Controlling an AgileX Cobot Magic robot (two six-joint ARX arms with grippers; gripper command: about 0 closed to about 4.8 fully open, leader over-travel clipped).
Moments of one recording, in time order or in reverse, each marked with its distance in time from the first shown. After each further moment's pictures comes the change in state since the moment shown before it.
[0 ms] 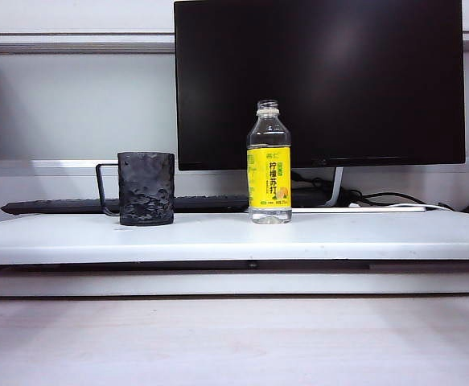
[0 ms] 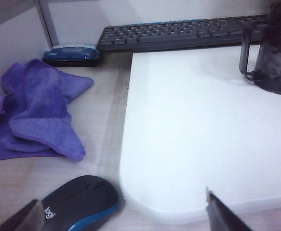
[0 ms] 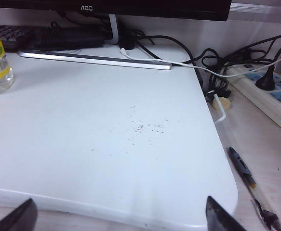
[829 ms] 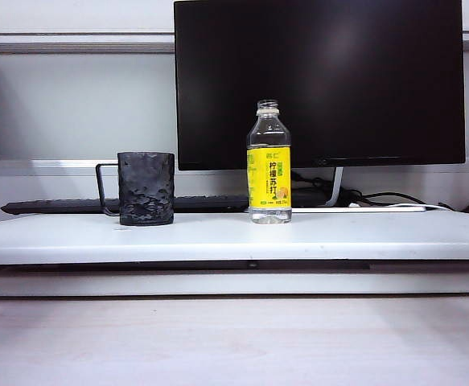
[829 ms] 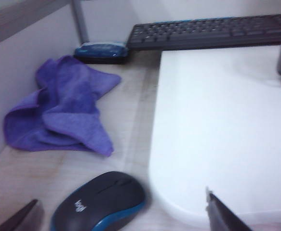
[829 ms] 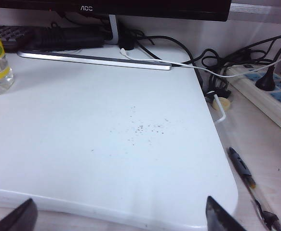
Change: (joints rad) left arm 0.000 0.000 -0.001 0.008 -0.097 -0.002; right arm 0.000 0.000 0.000 0.002 0.000 0.000
